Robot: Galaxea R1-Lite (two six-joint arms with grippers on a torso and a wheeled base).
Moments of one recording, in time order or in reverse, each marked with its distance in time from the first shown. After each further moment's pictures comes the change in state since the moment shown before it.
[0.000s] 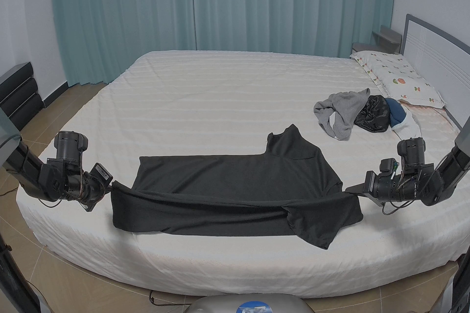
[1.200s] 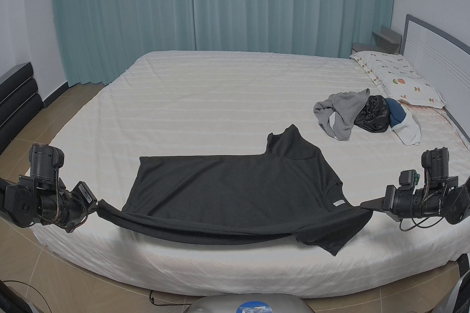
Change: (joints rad) left arm -0.011 -0.311 0.249 0.092 0.003 0.106; right arm -0.019 -0.253 0.258 0.001 0.027 -0.019
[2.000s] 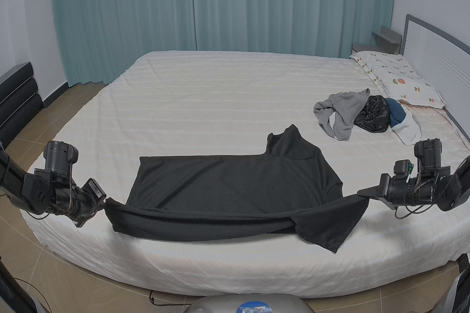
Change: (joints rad) left arm 0.003 0.156 -0.099 -0.002 -0.004 -0.026; right arm -0.015 0.098 -0.132 0.017 -0.011 -0.010
